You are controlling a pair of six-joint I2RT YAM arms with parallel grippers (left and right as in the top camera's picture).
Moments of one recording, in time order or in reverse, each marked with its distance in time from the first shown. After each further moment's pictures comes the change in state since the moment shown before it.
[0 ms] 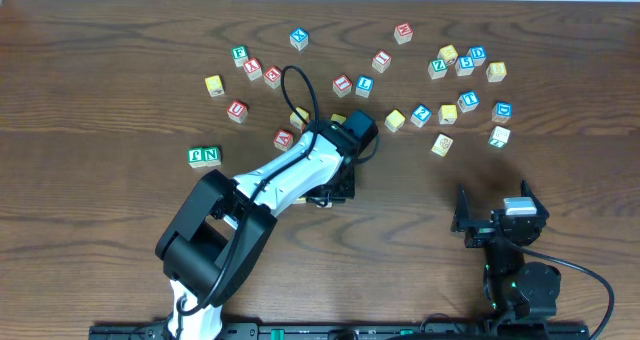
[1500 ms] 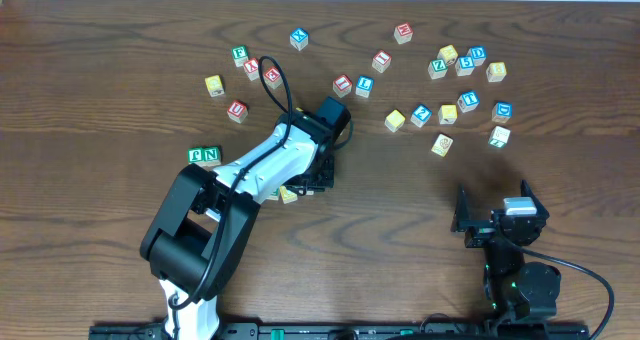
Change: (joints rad) left arm 0.118 -0.021 -0.058 0.076 -0.019 0.137; right arm 0.000 0.000 0.000 0.000 0.000 0.000
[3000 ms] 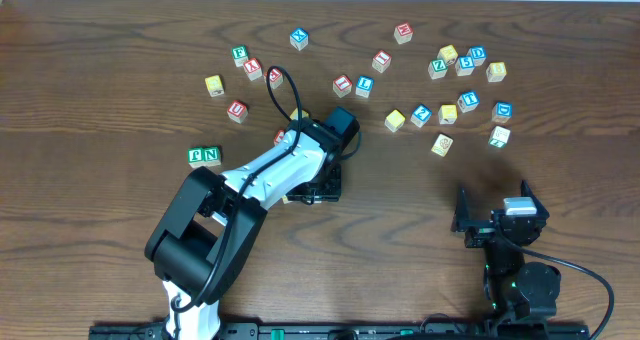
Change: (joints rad) left arm -0.048 0.000 -0.016 -0.020 0.042 -0.076; right arm 0.000 0.000 0.000 0.000 0.000 0.000
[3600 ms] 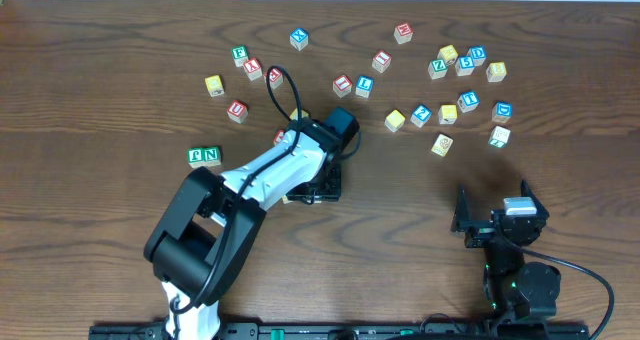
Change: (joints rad) left arm 0.000 -0.008 0.000 0.000 0.000 0.000; right arm 0.000 0.000 0.000 0.000 0.000 0.000
